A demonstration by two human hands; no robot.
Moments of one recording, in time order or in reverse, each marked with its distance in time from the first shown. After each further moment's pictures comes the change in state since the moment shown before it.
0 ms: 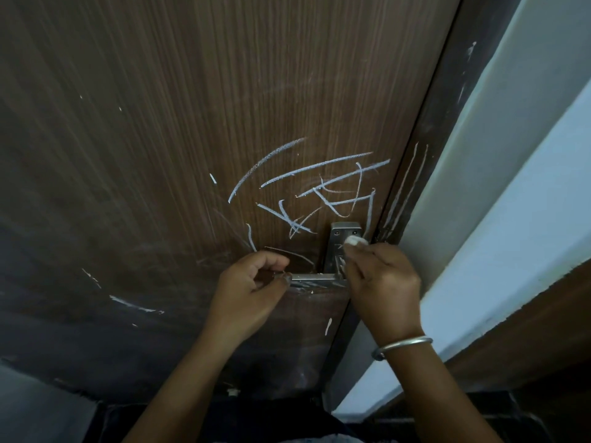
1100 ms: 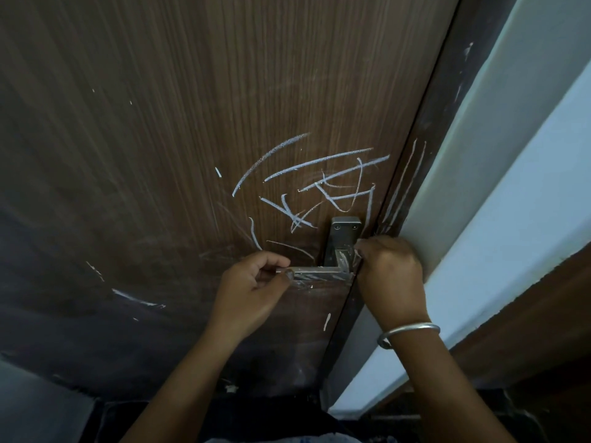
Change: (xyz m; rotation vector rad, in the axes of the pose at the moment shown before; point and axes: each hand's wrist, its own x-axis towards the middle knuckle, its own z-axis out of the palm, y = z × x) left_hand -0.008 -0.002 0.002 -0.041 0.009 -0.016; right_hand 0.012 0.000 -0.014 -0.116 -0.289 0.155
